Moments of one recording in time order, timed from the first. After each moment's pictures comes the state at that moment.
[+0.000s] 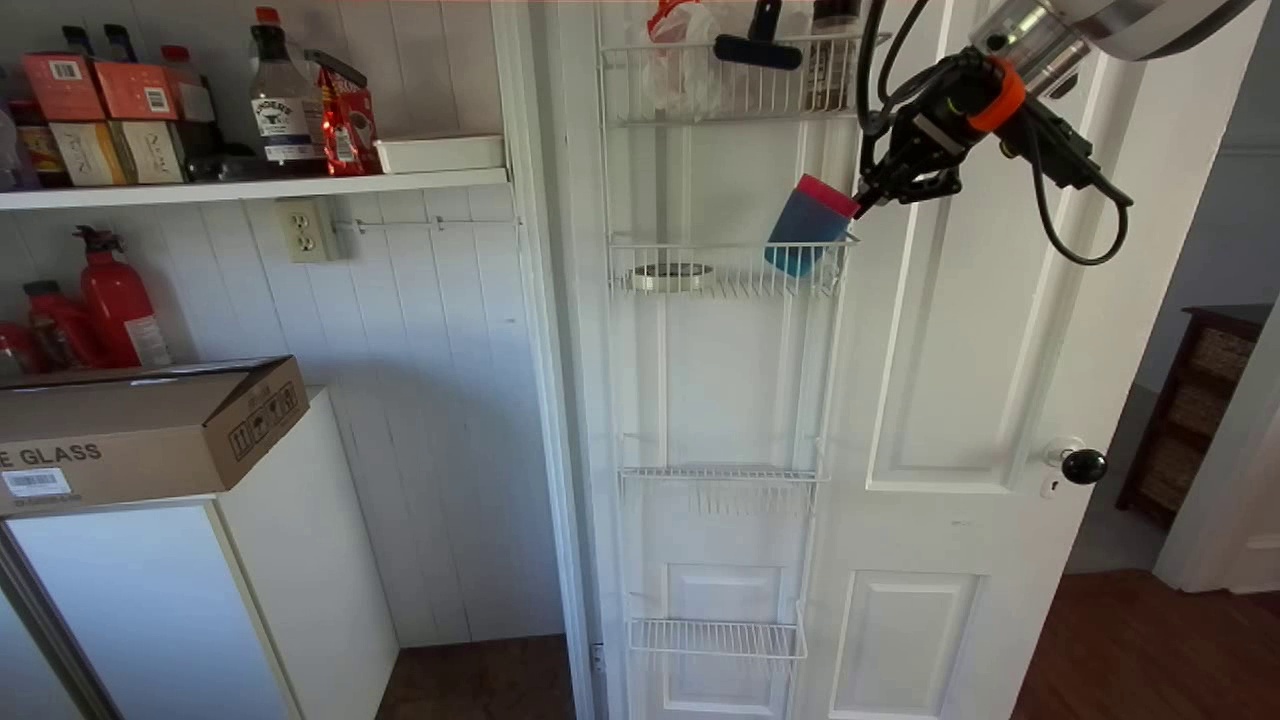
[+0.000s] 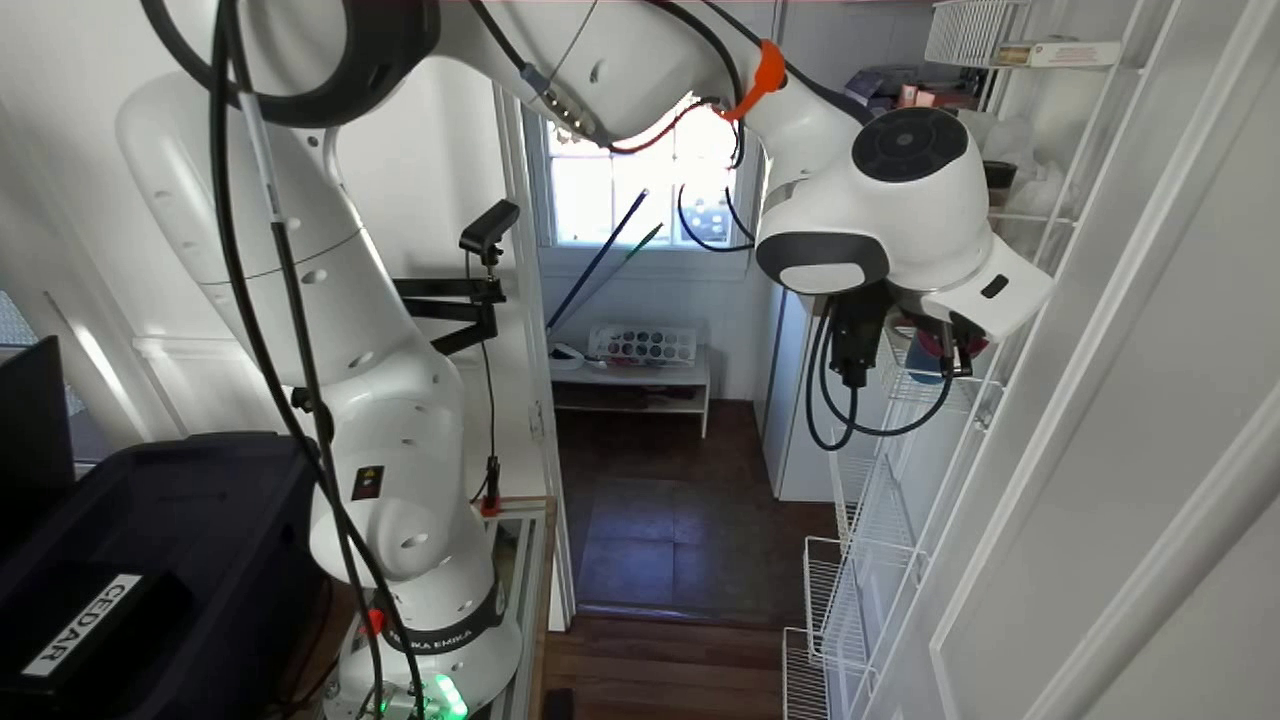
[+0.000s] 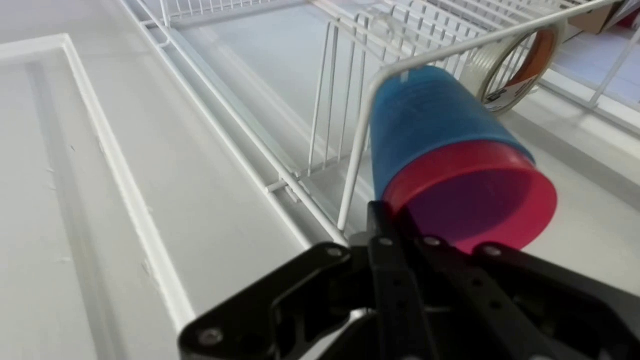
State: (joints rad) arm 0.17 -0.19 0.04 -2.37 0.79 2.81 -0.08
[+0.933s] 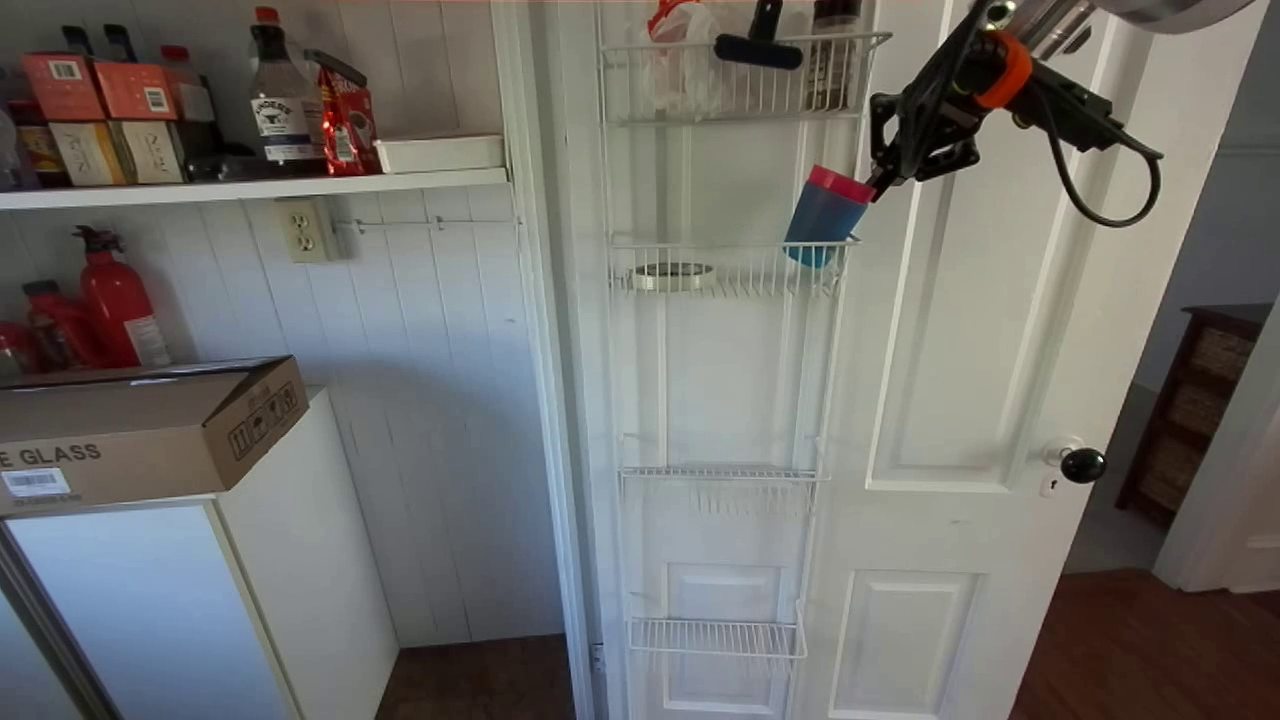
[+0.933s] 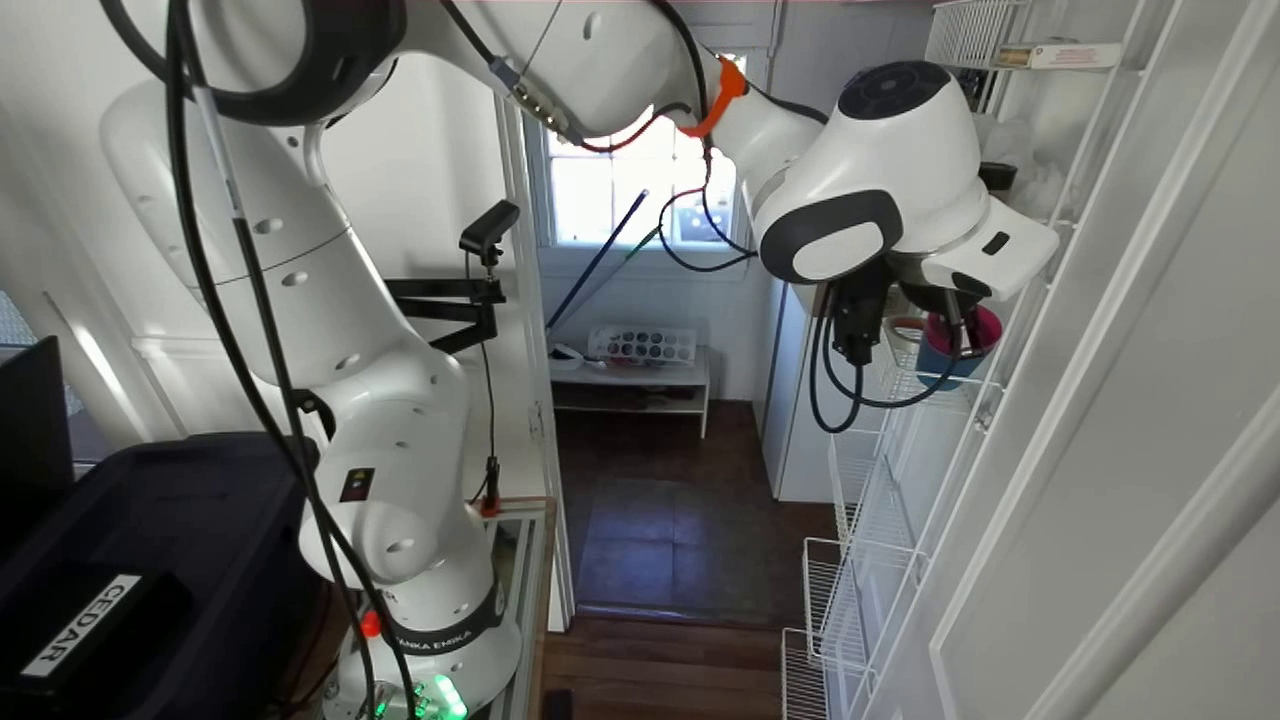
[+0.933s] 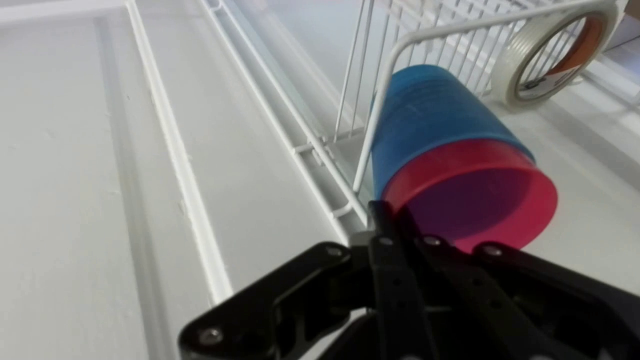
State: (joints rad) arm 0.10 -0.24 0.09 -2.38 0.40 2.81 0.22
